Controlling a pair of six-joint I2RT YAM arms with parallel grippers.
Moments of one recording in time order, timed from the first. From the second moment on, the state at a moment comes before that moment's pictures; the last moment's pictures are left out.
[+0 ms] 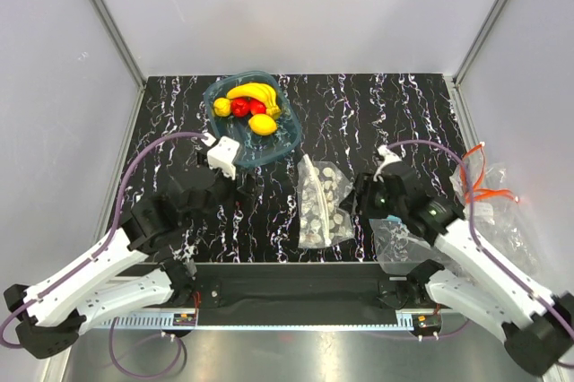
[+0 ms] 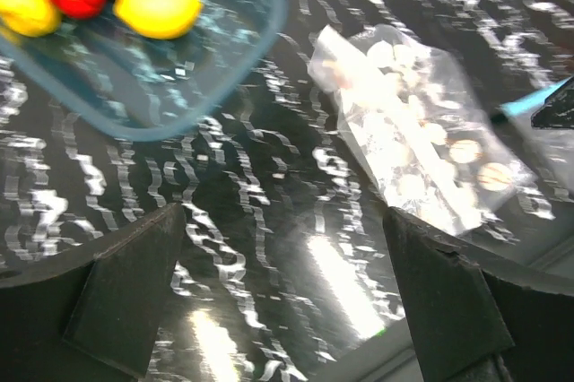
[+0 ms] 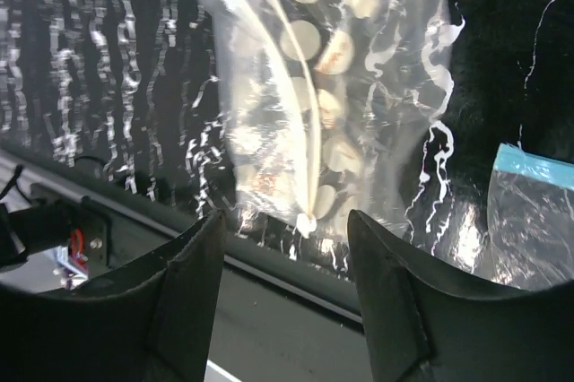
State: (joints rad) left arm -0.90 0.76 0.91 -0.58 -0.32 -0.22; right arm 0.59 0.88 0.70 -0.54 -0.10 0.66
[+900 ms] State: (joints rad) left arm -0.90 1.10 0.64 -0.09 0.00 -0.57; right arm 0.59 1.28 0.81 -0.43 -0.15 0.52
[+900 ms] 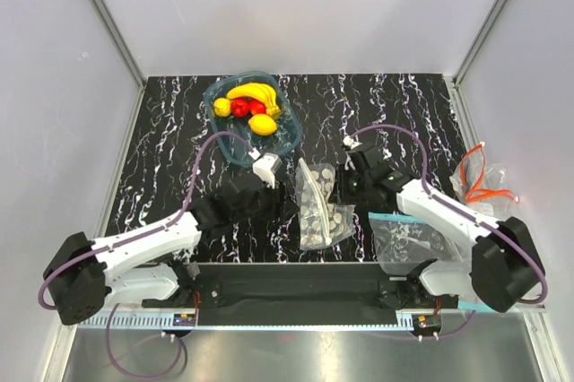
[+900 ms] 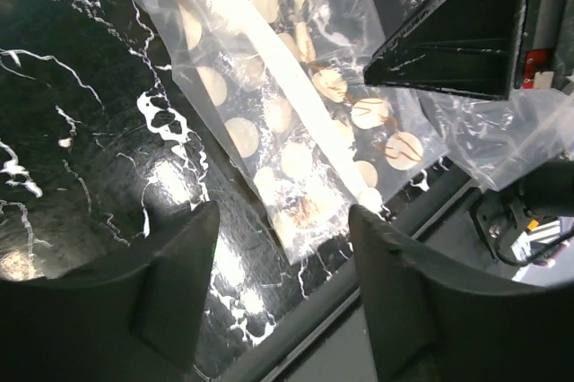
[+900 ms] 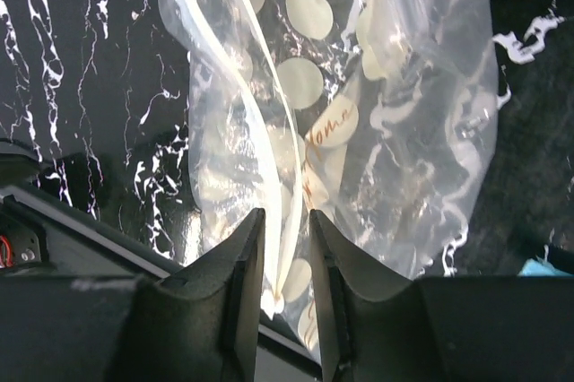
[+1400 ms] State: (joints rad) left arm -0.90 1.34 0.61 0.12 0.03 -0.55; right arm 0.59 1.54 0.85 -0.27 -0.20 0.48
